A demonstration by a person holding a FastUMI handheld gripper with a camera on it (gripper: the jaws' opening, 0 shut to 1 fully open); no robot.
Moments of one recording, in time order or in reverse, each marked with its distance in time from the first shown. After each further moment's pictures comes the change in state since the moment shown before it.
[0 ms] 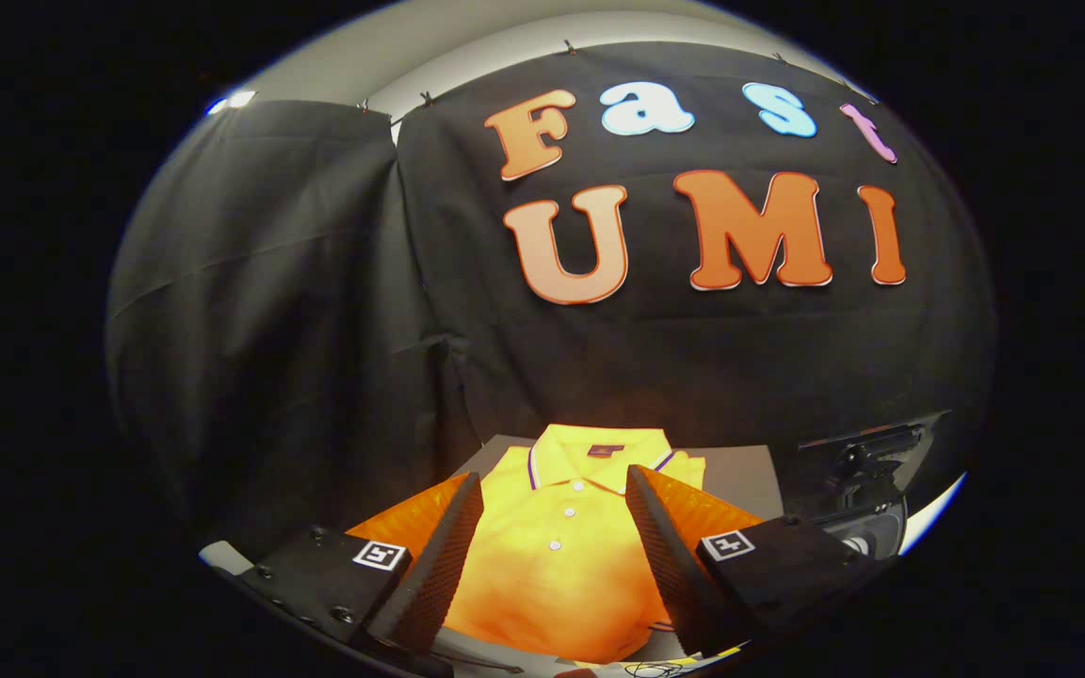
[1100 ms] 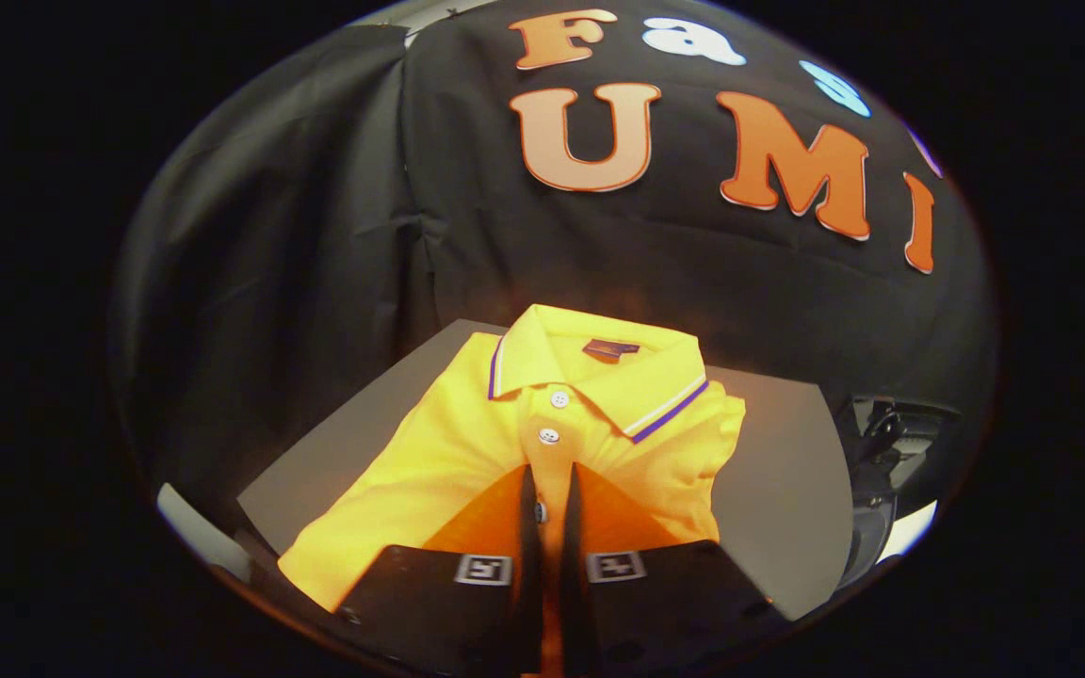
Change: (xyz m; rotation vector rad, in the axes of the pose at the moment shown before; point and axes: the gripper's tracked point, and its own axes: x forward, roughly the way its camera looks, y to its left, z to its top) arm 0.073 -0.016 -0.093 -0.153 0.245 -0.076
